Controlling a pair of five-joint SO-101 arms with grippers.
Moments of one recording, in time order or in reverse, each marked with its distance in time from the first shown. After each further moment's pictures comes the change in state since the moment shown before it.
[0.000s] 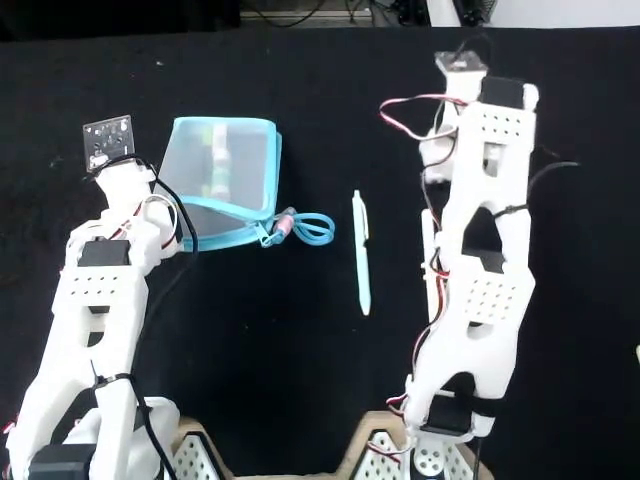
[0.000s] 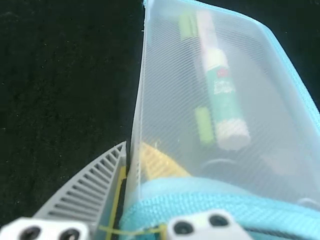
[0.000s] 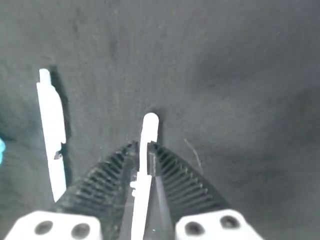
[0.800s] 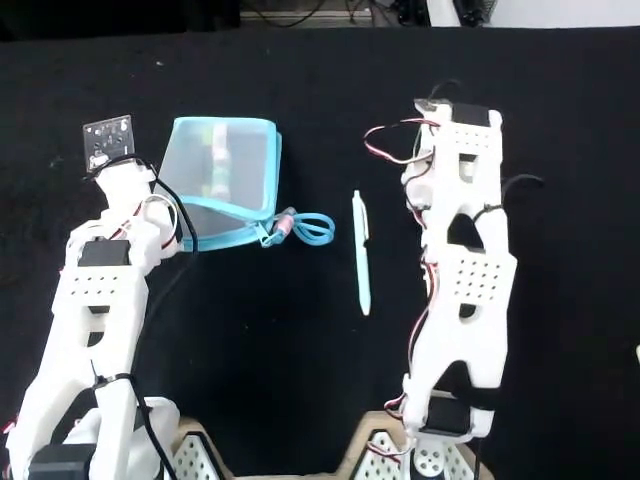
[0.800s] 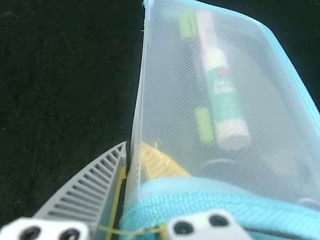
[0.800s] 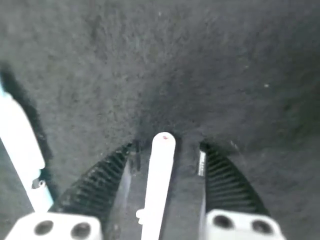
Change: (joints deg) left arm 0.0 0.0 0.0 0.0 0.0; right arm -1.6 15.1 -1.1 -2.6 -2.5
